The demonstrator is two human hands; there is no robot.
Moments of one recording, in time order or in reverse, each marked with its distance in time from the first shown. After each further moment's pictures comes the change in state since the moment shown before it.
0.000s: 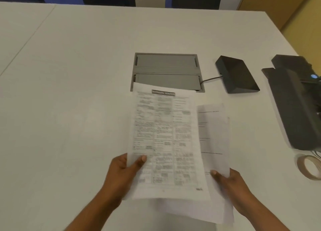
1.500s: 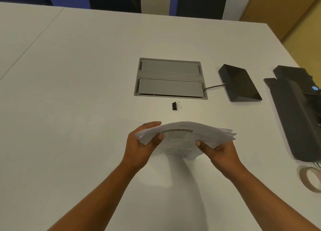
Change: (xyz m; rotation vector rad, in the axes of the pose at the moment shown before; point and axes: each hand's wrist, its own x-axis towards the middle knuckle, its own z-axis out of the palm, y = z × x) left_hand 0.058 0.032 0.024 0.015 -0.061 0.569; right_hand 0.023 -0.103 0.047 -0.046 -0.033 -0.613
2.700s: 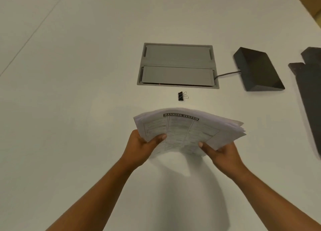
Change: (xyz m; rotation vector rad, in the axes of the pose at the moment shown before) left_hand 0.011 -0.044 0.004 0.150 -0.073 -0.145; right_hand 0.017 0.050 -0.002 -0.077 -0.073 0.001
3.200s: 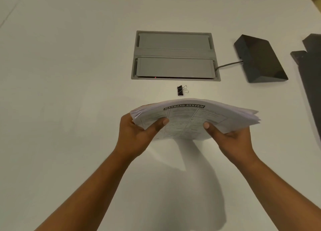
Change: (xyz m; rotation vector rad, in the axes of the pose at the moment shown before) left_hand 0.037 0.023 -0.013 -0.065 0.070 0.253; right_hand 0.036 -0.024 0.014 0.112 0.194 -0.118
